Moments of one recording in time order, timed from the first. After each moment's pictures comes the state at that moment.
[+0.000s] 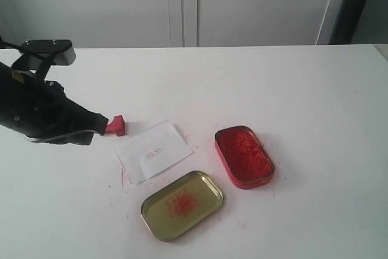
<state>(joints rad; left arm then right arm) -0.44 1.33 -0.88 -0.26 0.65 0.06 0.07 0.00 -0.01 0.00 0.36 0.20</state>
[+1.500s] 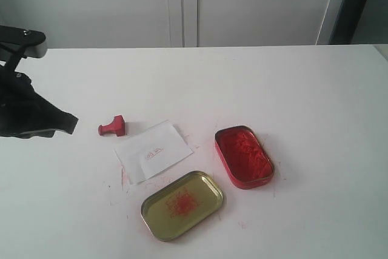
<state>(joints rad) -0.41 1.25 -0.88 0.02 0.72 -0.10 0.07 0.00 -0.01 0.00 0.36 0.20</state>
